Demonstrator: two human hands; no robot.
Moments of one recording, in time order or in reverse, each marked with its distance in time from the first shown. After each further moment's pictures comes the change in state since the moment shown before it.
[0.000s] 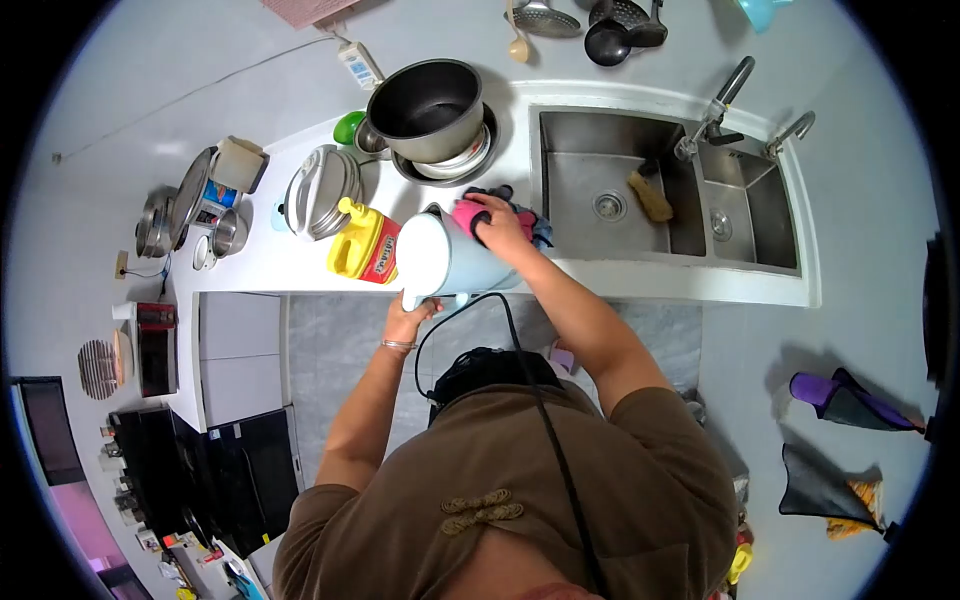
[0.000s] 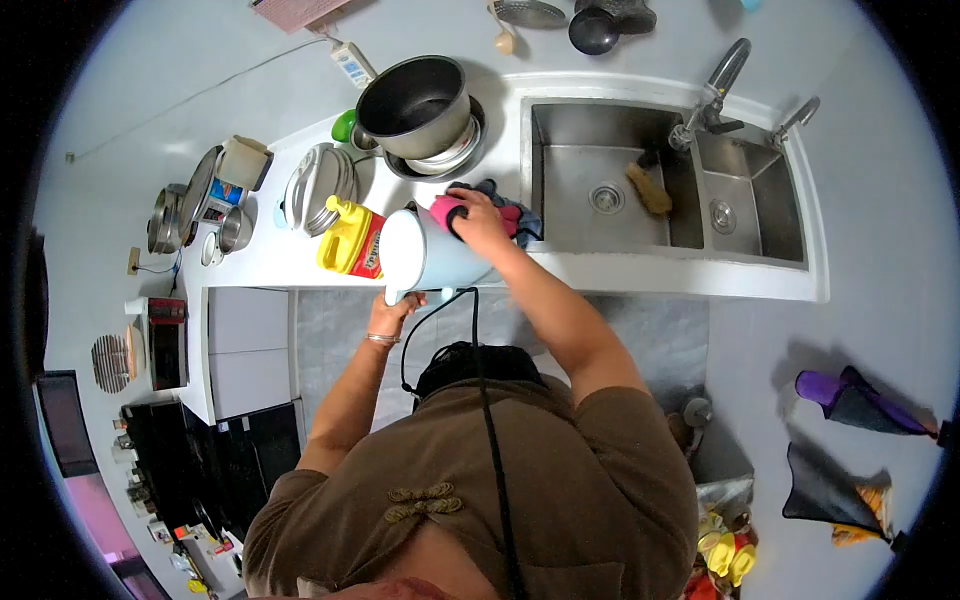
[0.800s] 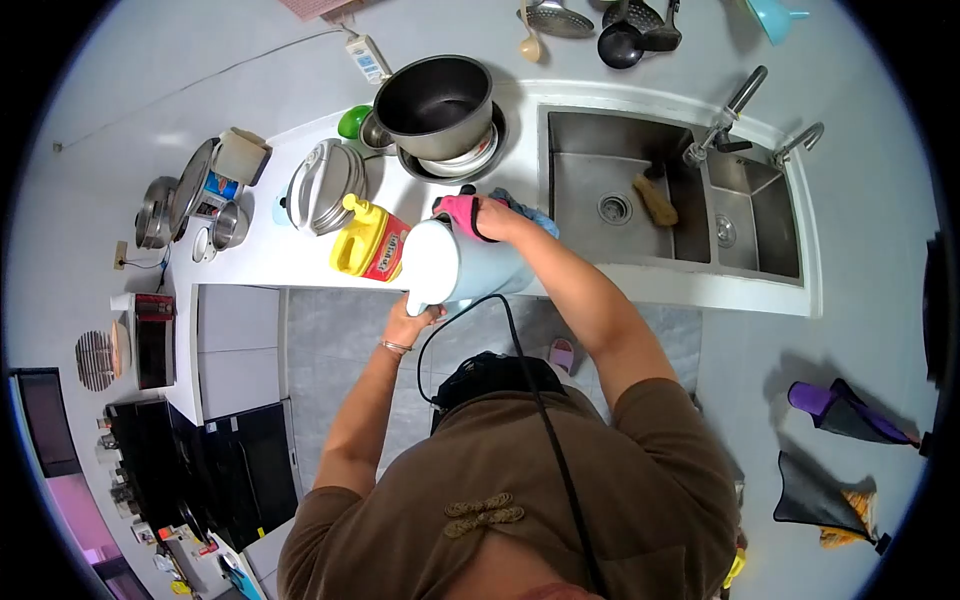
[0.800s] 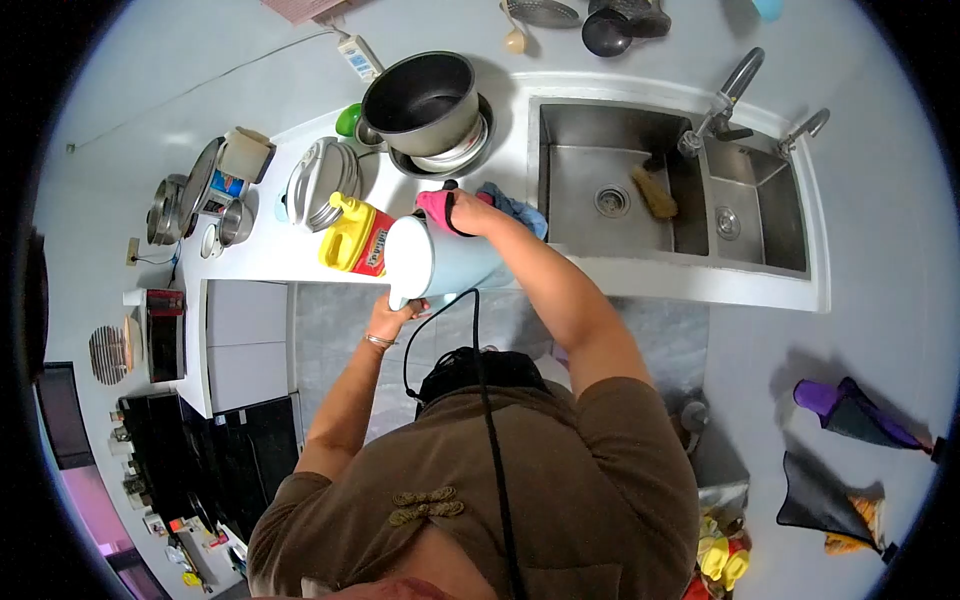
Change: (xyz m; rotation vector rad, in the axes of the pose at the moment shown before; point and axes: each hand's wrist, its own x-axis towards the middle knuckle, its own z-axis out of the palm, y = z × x) left_hand -0.005 0.001 -0.010 0.141 -0.044 -0.071; right_hand 0.044 -0.028 -0.008 0.105 -0.521 -0.359
